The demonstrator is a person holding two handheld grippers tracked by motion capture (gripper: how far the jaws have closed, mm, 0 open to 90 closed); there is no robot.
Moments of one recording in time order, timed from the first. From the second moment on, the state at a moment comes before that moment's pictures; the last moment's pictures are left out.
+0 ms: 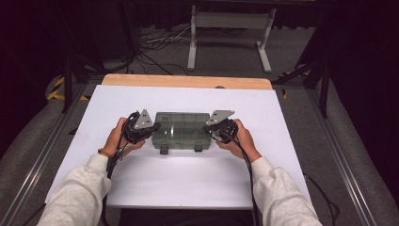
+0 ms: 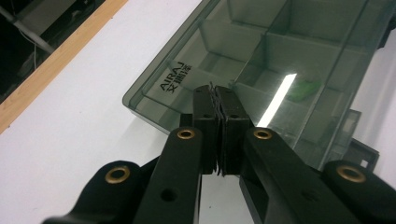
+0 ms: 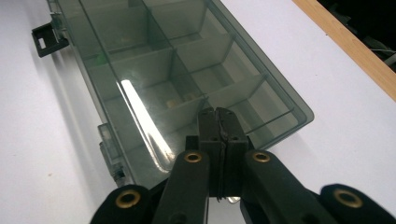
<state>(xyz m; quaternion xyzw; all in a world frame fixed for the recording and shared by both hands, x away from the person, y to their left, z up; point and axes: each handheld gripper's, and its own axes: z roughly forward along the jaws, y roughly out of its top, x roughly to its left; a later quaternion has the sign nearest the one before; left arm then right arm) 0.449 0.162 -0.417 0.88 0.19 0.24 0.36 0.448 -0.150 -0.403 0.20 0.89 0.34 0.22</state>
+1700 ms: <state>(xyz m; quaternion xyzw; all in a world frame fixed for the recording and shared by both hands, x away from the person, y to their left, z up) 0.419 0.168 -0.434 0.87 0.18 0.23 0.39 0.421 -0.149 -0.419 0.21 0.88 0.37 0.22</state>
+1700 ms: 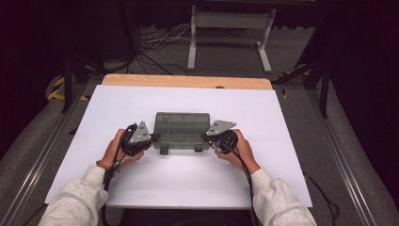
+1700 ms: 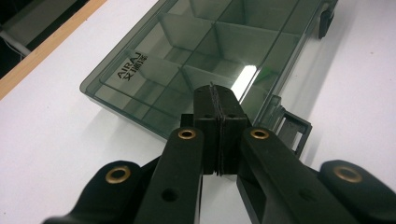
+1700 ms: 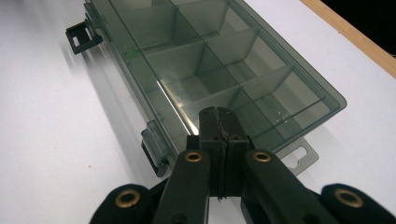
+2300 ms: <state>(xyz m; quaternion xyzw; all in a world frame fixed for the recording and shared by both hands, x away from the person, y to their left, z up) 0.417 0.171 -0.432 0.86 0.19 0.24 0.41 0.416 -0.154 -0.421 0.23 0.85 0.41 0.24</state>
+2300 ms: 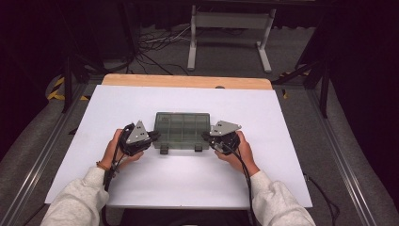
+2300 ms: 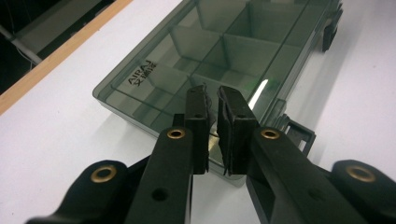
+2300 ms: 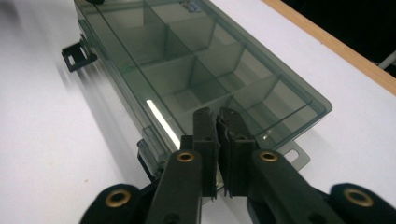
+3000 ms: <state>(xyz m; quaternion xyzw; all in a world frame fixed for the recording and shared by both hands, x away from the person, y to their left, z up) 0.417 0.176 -0.431 0.84 0.21 0.24 0.44 0.419 -0.155 -0.424 0.26 0.84 0.42 0.23</state>
